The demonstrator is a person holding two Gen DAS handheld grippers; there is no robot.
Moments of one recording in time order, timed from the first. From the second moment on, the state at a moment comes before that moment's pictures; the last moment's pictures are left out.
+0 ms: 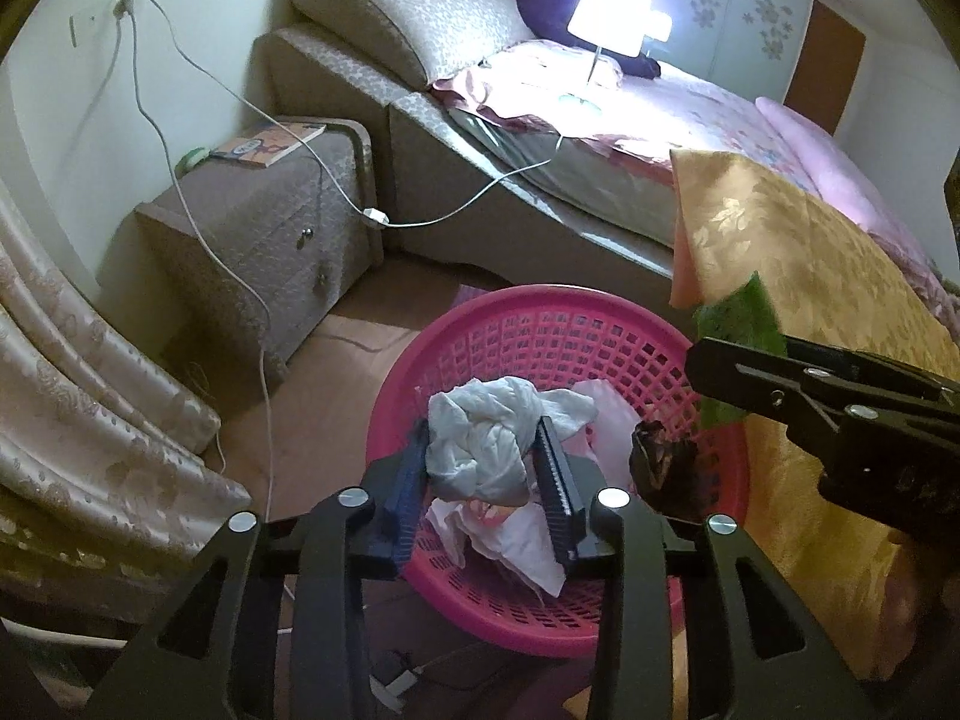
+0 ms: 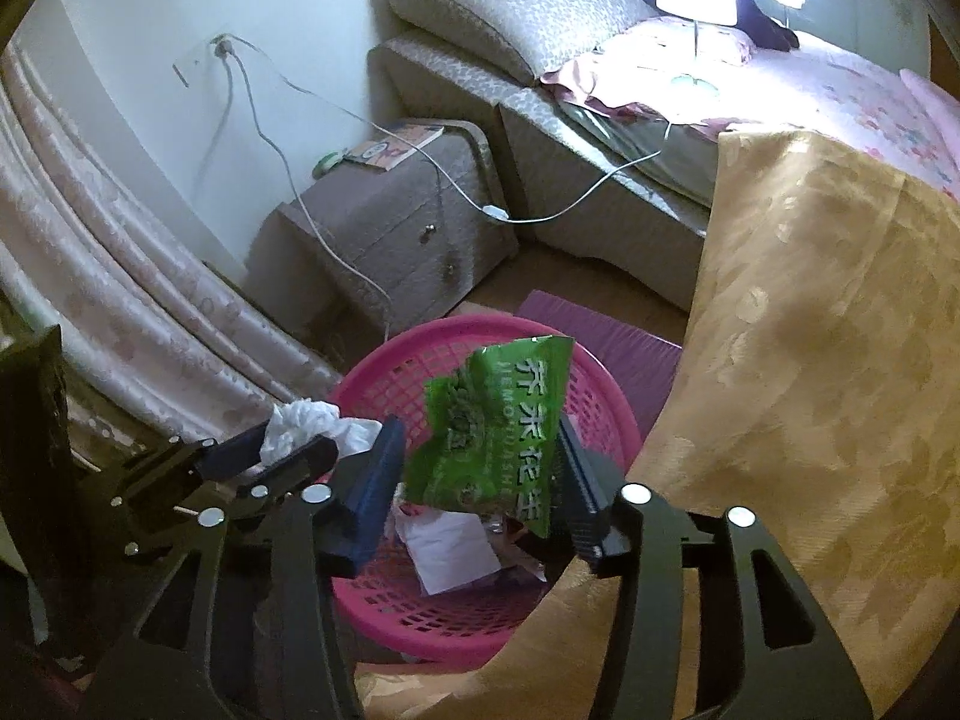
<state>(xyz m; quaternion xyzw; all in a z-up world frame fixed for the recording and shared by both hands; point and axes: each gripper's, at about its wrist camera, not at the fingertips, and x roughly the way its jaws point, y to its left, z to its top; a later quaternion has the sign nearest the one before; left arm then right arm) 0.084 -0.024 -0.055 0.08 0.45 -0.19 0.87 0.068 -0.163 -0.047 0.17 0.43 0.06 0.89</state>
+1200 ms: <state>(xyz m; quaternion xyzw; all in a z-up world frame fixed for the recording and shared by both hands) 0.086 -0.012 -0.042 0.07 0.43 -0.14 0.89 0.020 -0.180 -0.038 0.18 0.38 0.01 0.91</state>
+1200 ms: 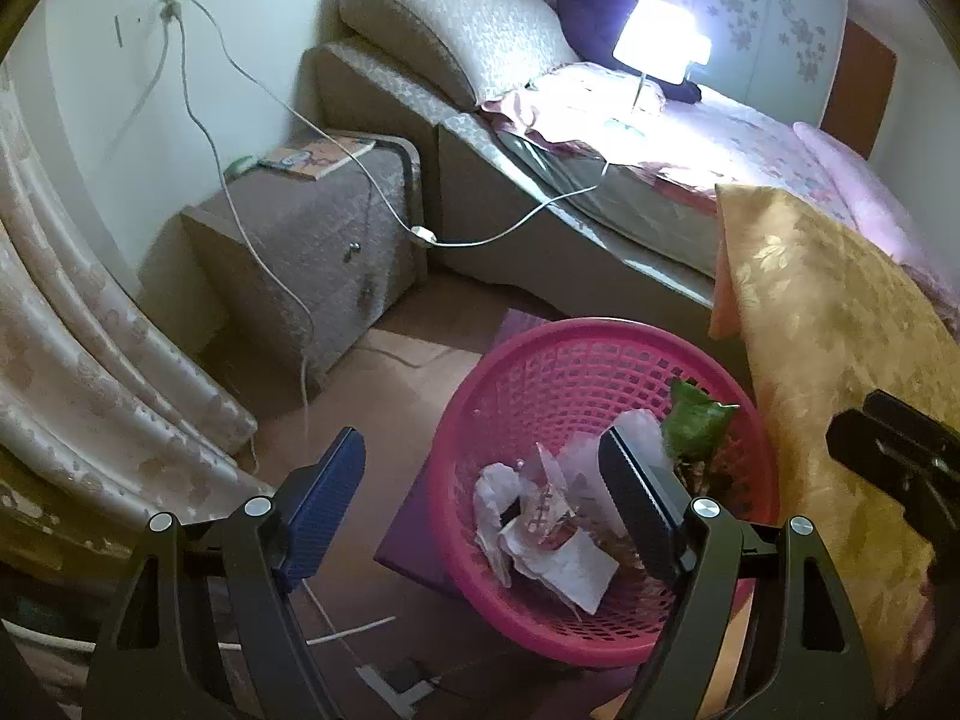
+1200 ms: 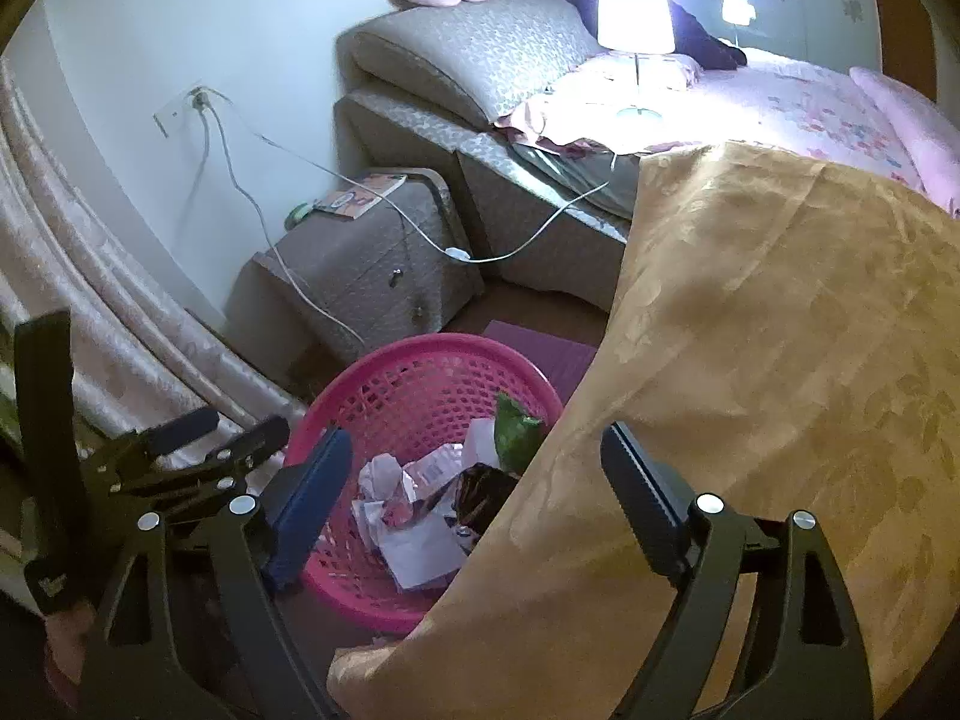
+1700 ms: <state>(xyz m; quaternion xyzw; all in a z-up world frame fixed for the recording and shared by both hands) 0.069 0.001 -0.020 0.10 0.40 -0.11 0.90 -0.002 -0.156 -0.020 0.12 0.34 0.03 0.93</state>
